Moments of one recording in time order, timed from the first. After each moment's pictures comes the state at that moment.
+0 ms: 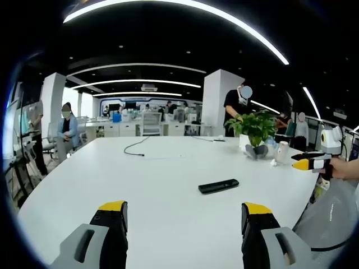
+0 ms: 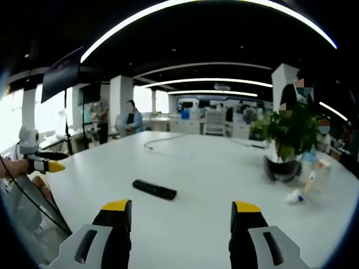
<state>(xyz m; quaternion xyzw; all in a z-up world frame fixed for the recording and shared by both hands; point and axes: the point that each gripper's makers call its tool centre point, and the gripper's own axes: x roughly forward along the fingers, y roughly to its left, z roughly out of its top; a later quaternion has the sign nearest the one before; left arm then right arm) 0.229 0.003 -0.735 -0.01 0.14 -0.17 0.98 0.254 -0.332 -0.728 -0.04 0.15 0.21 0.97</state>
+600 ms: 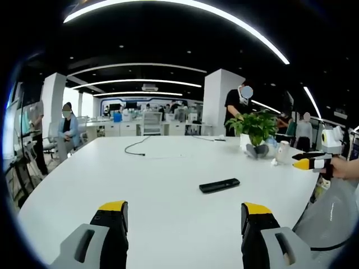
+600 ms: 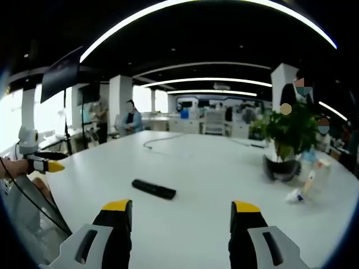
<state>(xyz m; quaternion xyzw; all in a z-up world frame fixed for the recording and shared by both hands) 0.229 0.004 -0.736 -0.01 0.14 -0.17 0.98 0.253 -0.333 -0.729 -0.04 0.15 0.21 0.97</state>
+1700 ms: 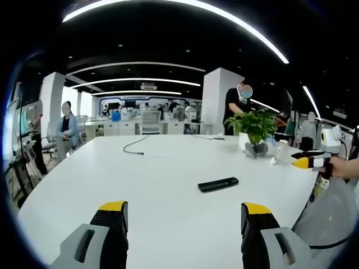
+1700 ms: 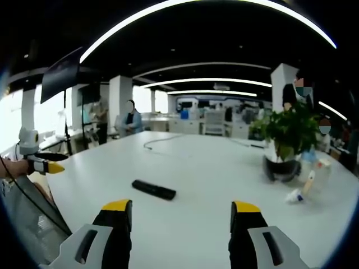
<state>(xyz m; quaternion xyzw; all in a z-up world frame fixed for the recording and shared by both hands) 0.229 0.002 -0.737 -0.01 0.15 -0.17 0.97 0.253 -0.334 -0.728 -0.04 0.15 0.21 0.97</state>
